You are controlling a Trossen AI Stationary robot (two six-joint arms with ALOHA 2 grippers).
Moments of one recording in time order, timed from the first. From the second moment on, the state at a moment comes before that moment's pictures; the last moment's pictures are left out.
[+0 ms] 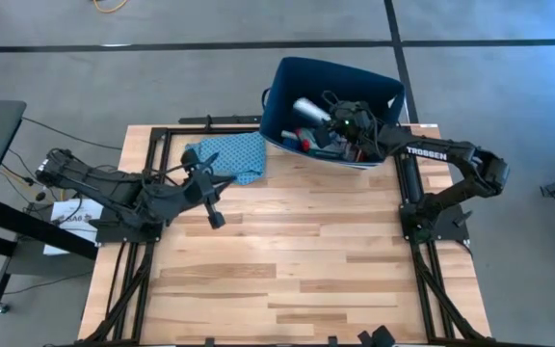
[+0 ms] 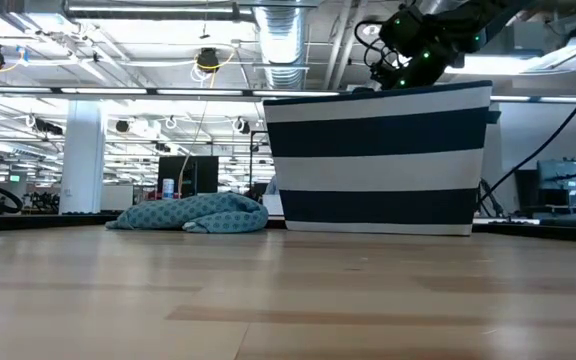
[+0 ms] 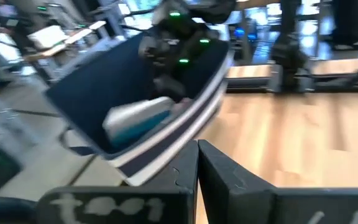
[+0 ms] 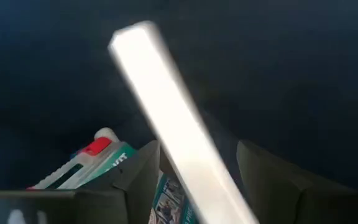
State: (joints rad) left arm -0.36 1.12 1.19 -0.47 -0.87 -0.03; right arm -0.57 1.42 0.97 -0.11 0.42 0.08
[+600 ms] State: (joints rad) left arm -0.36 1.12 1.19 -0.47 -0.65 -0.03; right arm -0.40 1.29 1.13 -0.15 0.42 0.02
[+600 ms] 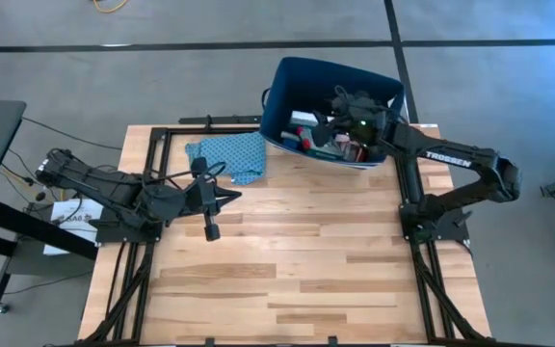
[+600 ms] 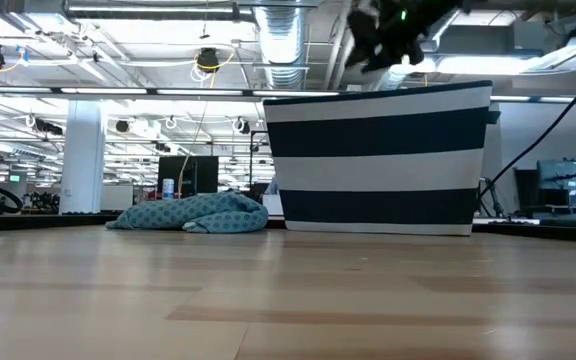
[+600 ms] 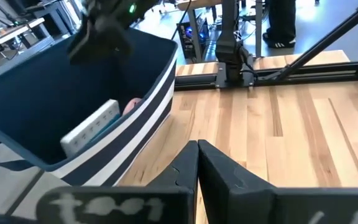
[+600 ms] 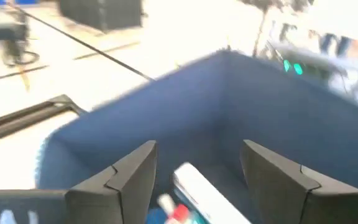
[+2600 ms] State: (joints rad) left arm -0.38 0.96 1.19 -0.50 -0.54 -0.21; right arm 0.46 0.52 0.33 0.35 0.36 -0.02
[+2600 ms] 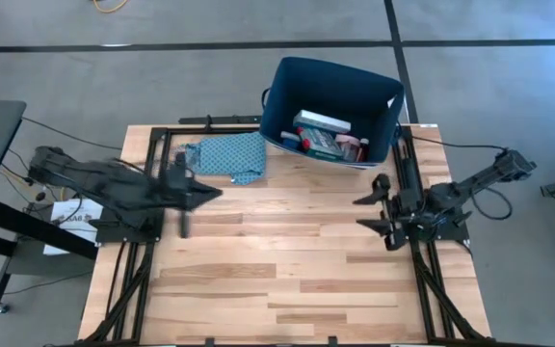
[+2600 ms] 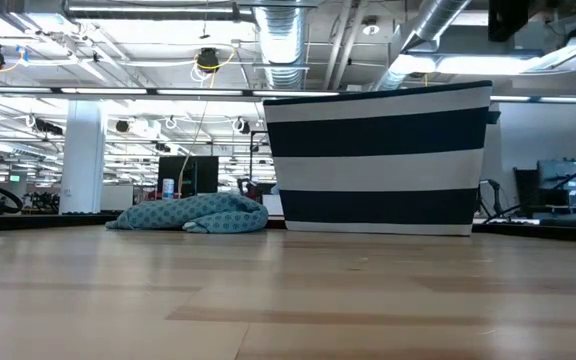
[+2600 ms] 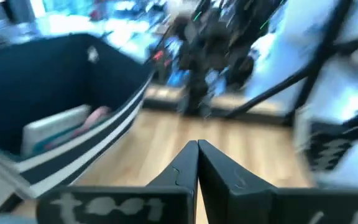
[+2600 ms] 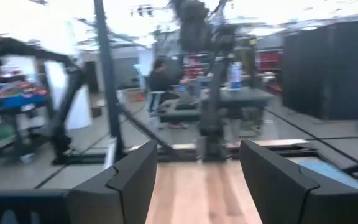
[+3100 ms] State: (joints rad) left arm -0.42 0.47 0.76 -0.26 -0.42 -0.12; right arm 0.46 0.26 0.03 0.55 0.29 -0.03
